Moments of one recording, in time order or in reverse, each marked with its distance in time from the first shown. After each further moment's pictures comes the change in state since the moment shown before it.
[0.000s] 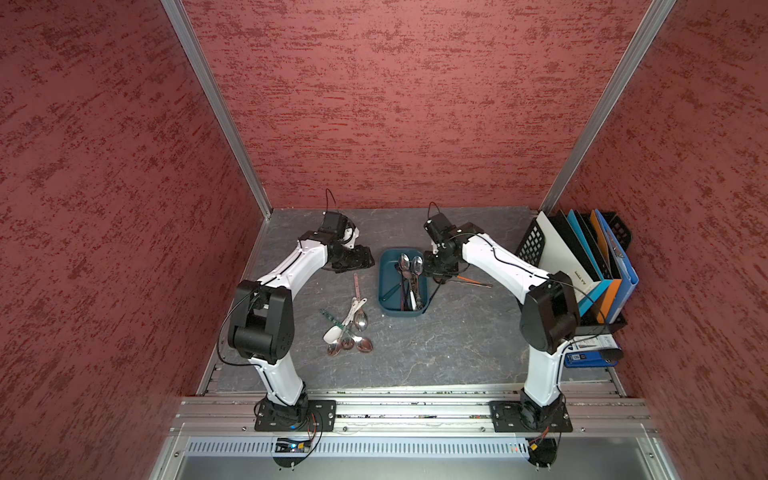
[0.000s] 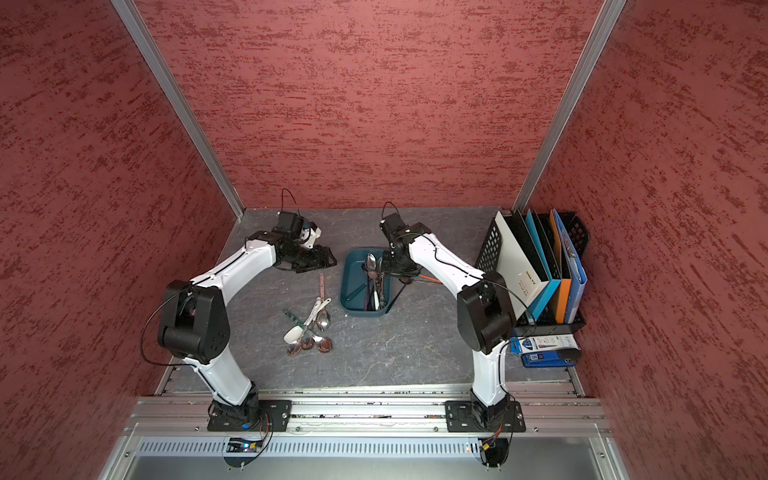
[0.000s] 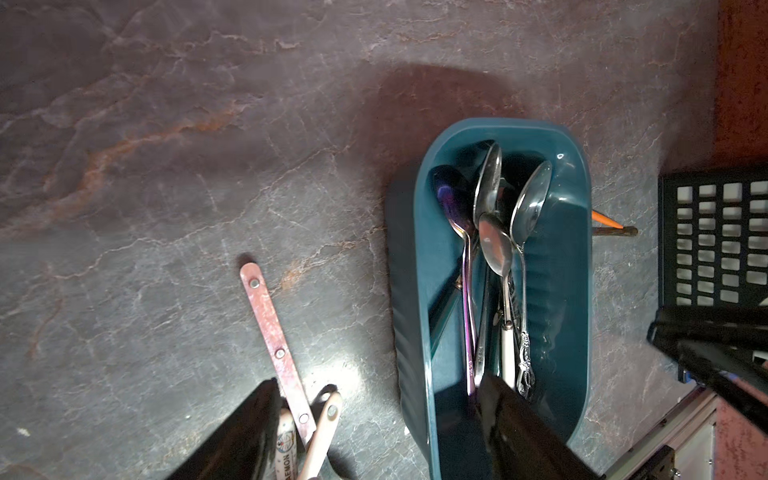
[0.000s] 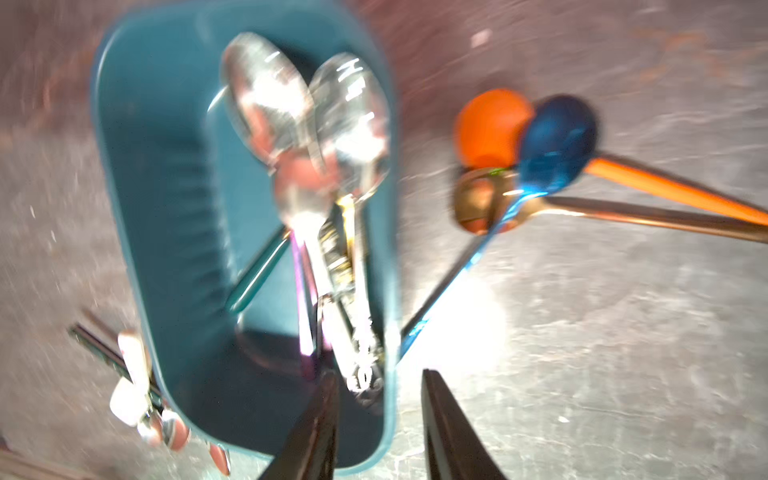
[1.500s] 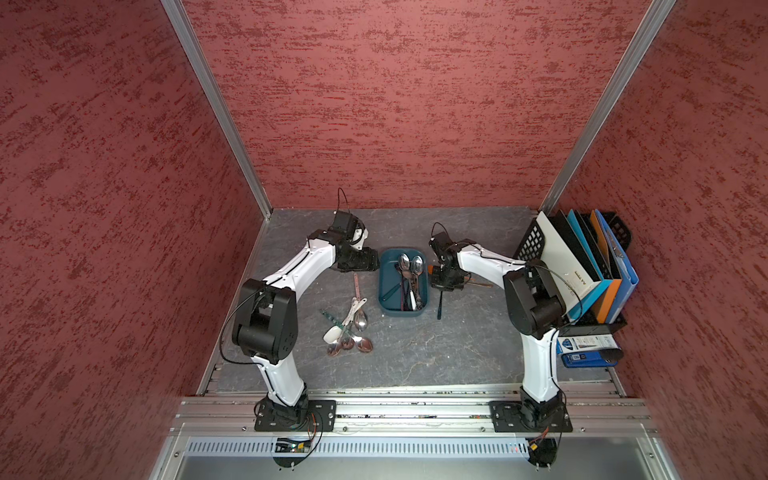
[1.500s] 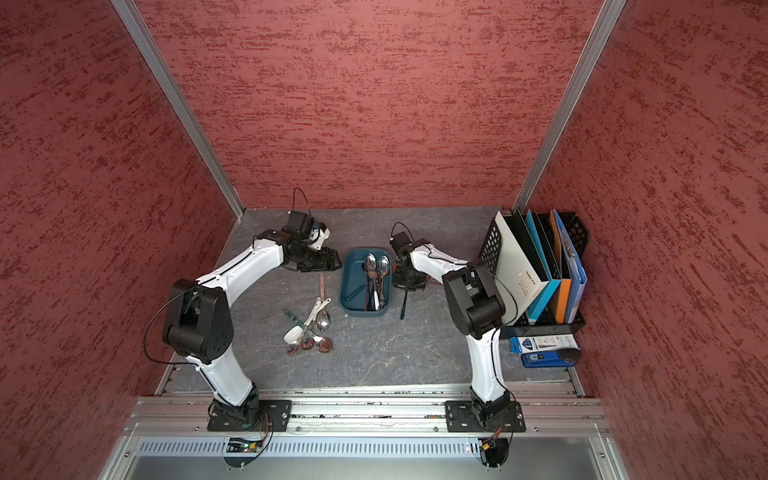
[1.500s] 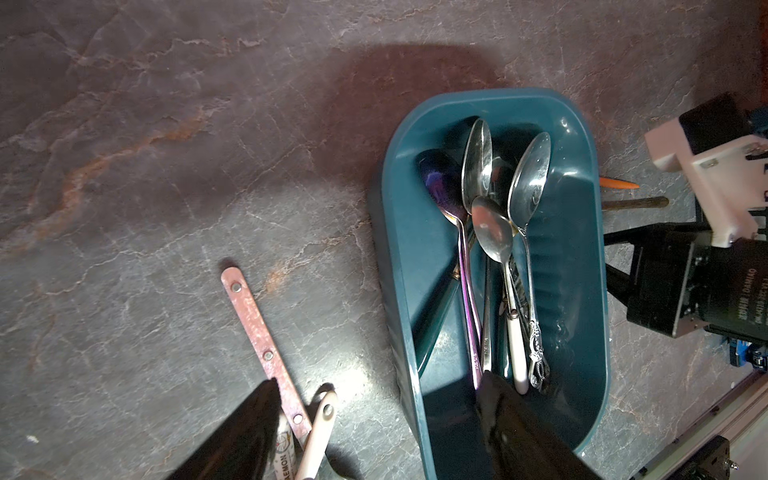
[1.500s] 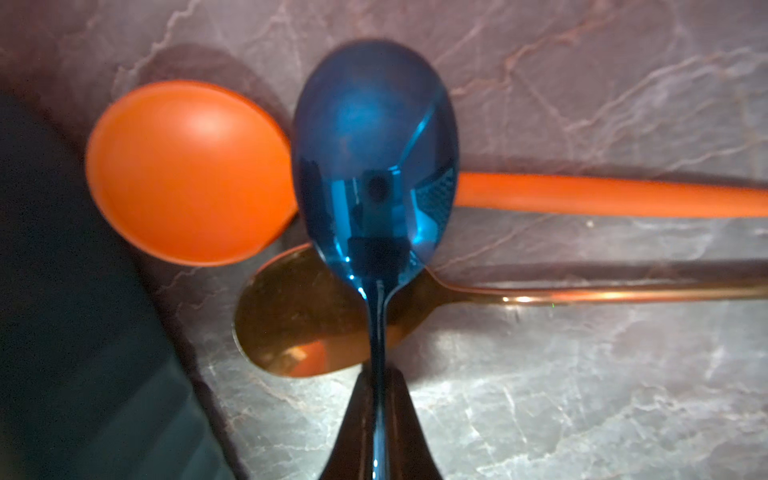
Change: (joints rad) left arm -0.053 0.013 0.026 -0.031 -0.064 0.039; right arm -0.047 0.147 -0.166 0.156 0.093 0.018
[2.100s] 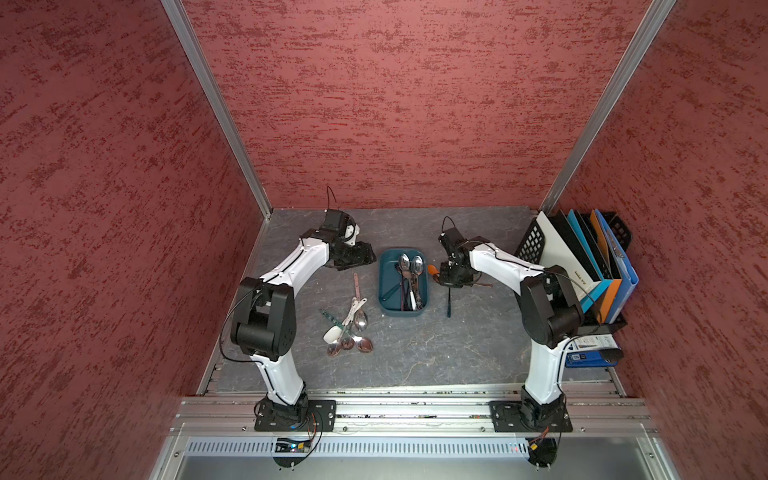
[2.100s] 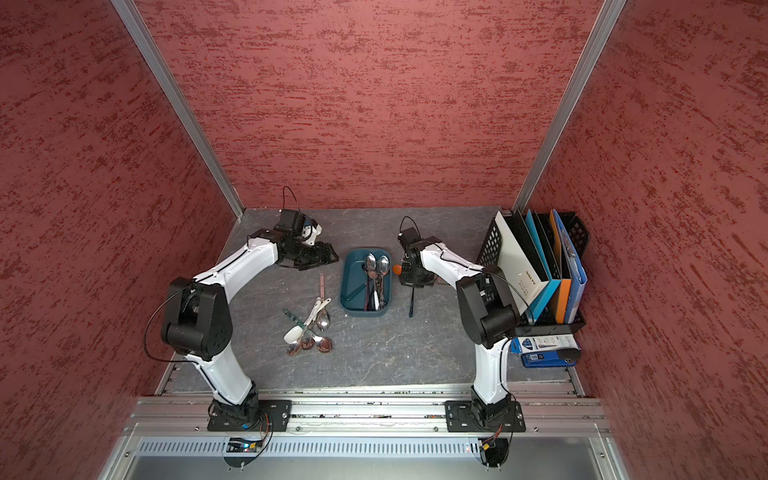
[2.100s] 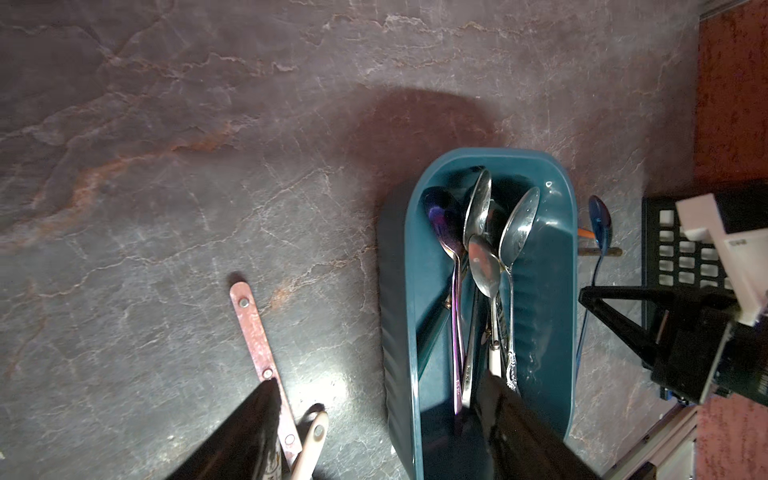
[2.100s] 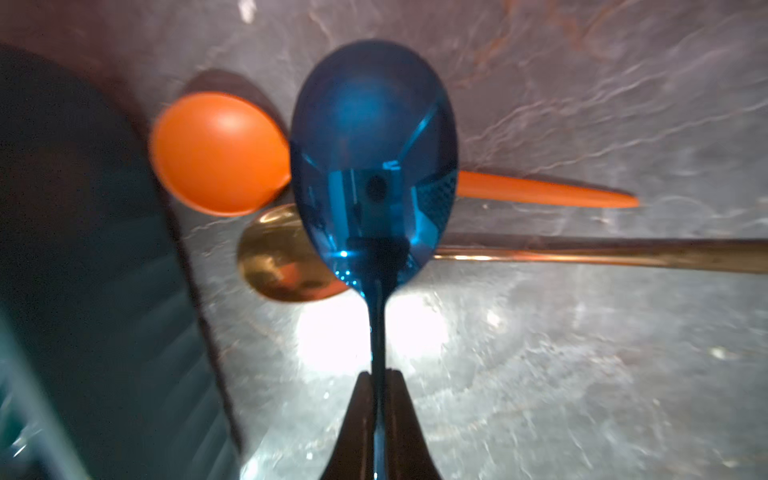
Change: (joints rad) left arm 0.076 0.013 -0.015 0.071 0.081 -0.113; right arm -0.037 -0.139 -0.037 -0.029 0.013 -0.101
